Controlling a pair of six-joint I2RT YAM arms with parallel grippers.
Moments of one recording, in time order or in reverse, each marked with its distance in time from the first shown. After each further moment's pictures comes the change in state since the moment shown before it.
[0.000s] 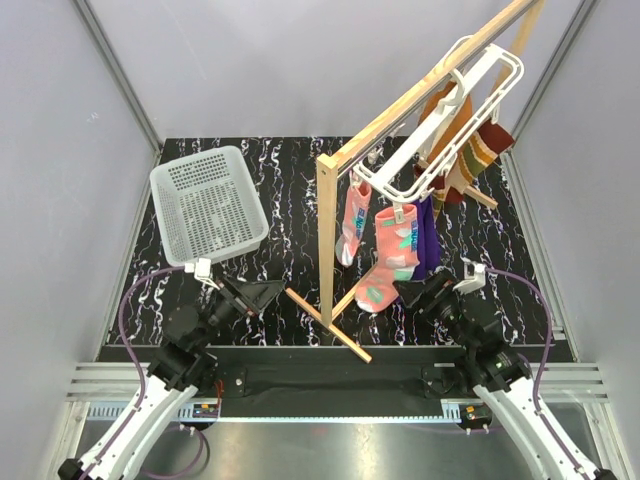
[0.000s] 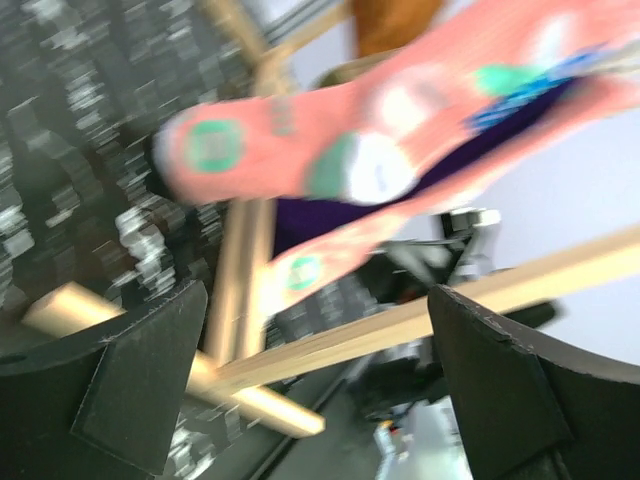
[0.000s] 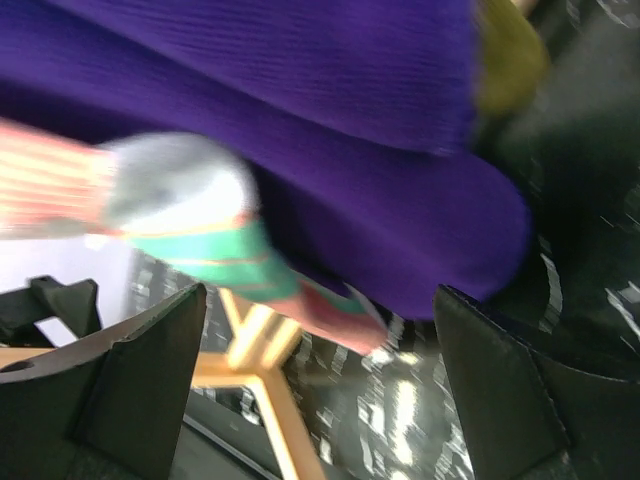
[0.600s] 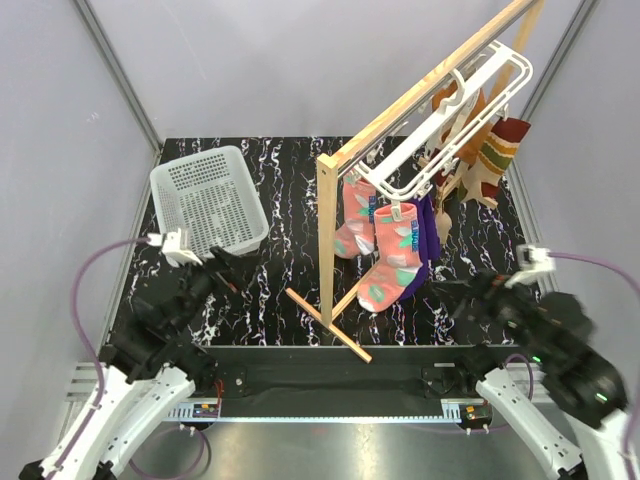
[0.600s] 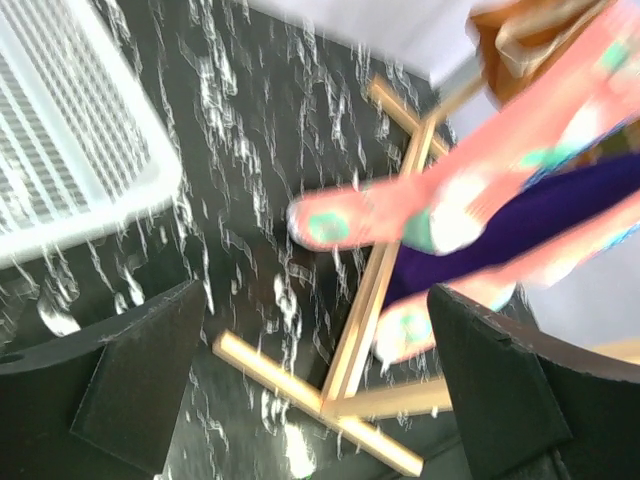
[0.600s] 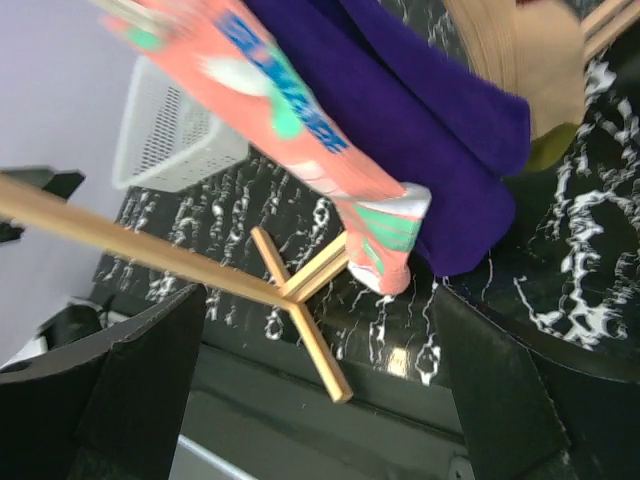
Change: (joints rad) left arm 0.000 0.365 0.658 -0.476 -0.289 0.394; right arm 0.000 0.270 0.969 -0.666 -0.006 -0.335
